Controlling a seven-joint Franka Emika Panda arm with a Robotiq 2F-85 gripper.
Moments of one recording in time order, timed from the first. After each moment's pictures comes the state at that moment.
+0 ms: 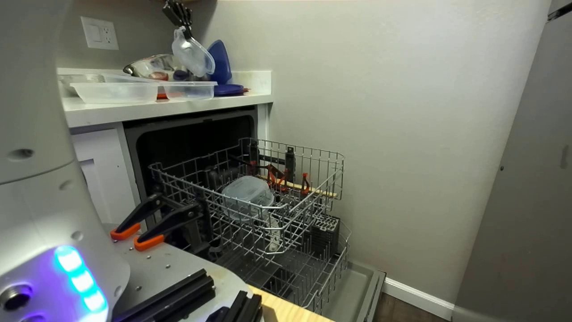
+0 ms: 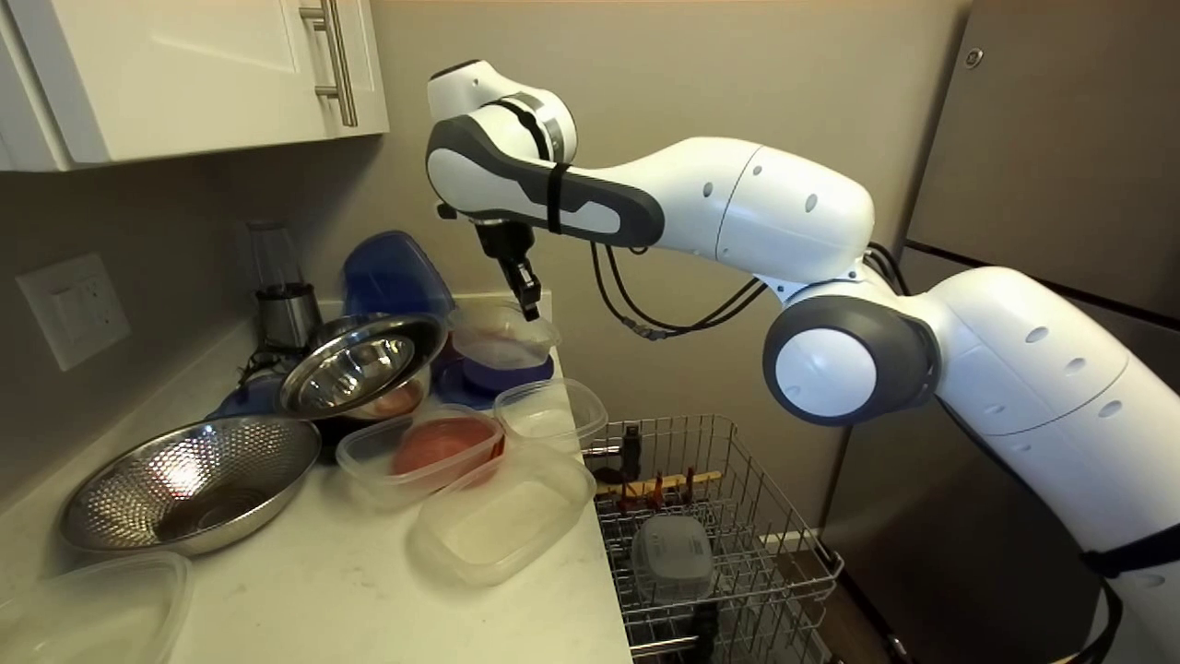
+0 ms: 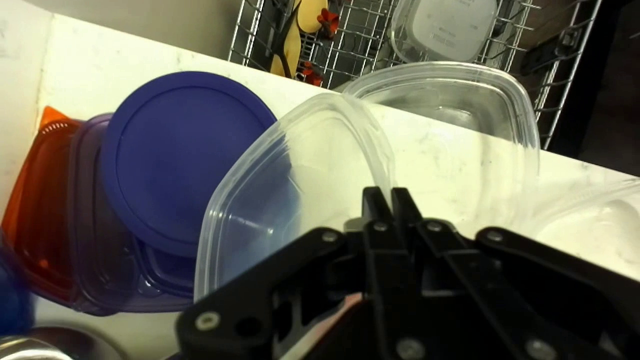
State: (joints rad) arm 0.68 0.90 0.11 -0.45 -0.41 1.35 -1.05
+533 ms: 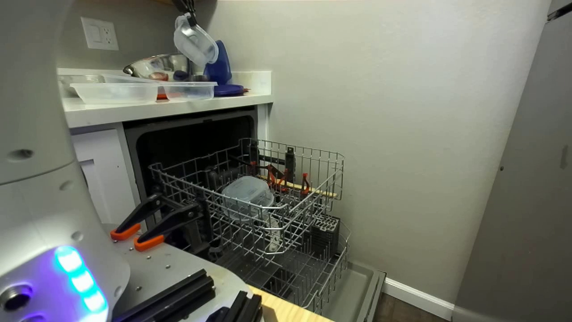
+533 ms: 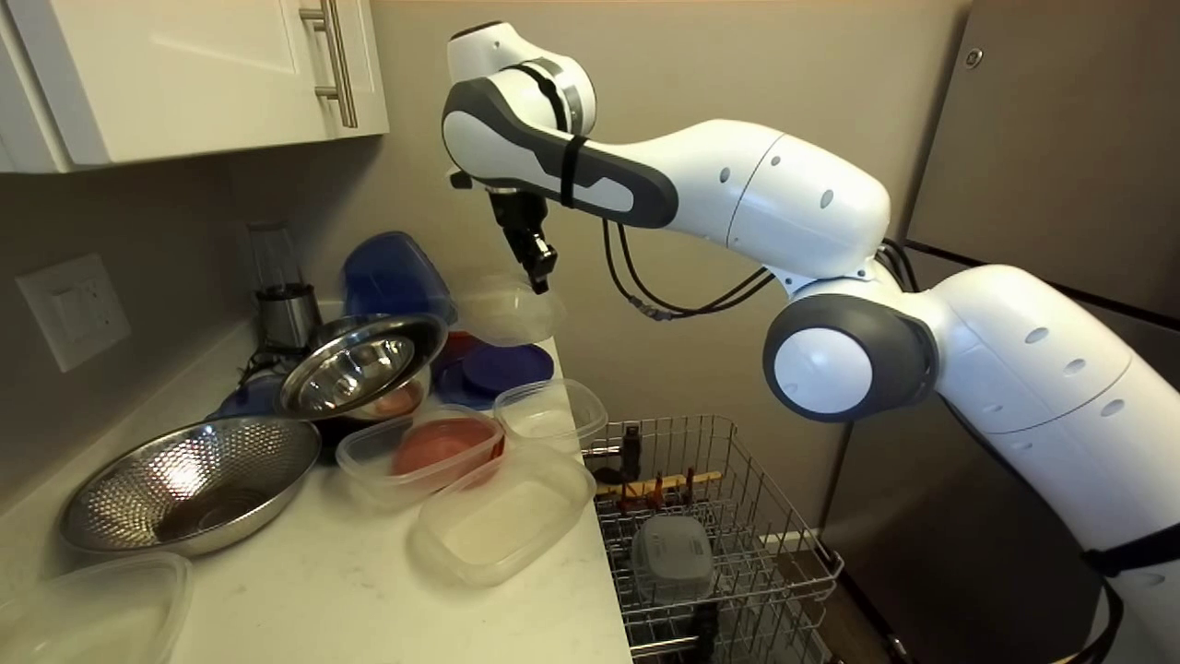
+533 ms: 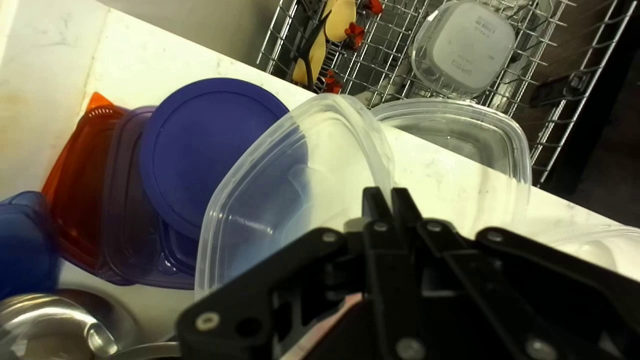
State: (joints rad) arm 0.67 0.89 0.06 -0.37 -0.37 1.33 -1.23
